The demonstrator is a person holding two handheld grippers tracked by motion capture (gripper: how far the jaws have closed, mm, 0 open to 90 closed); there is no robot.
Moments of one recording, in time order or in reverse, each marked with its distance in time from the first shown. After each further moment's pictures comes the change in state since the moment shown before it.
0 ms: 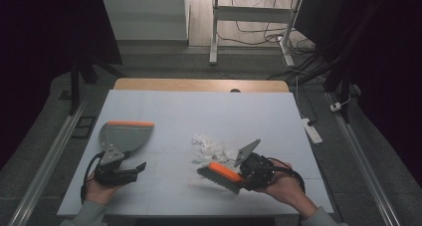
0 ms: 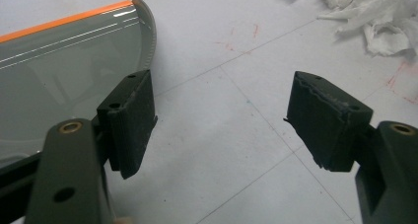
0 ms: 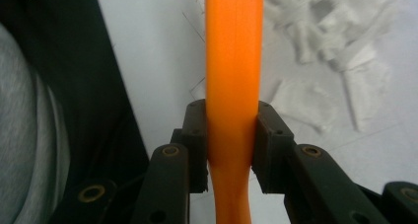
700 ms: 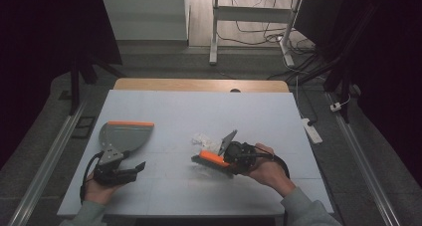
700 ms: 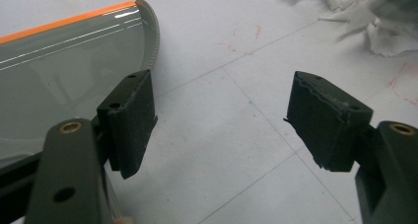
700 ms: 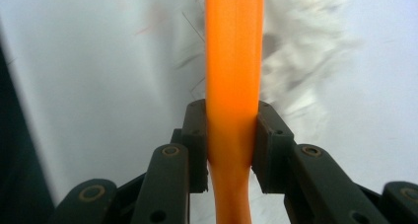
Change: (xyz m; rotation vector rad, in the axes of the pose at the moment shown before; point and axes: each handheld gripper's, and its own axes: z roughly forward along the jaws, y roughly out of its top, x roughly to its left) left arm 0.001 0.000 -0.002 -0.006 0.002 -0.001; right arm -0.032 0.042 0.030 0.065 -0.152 -0.081
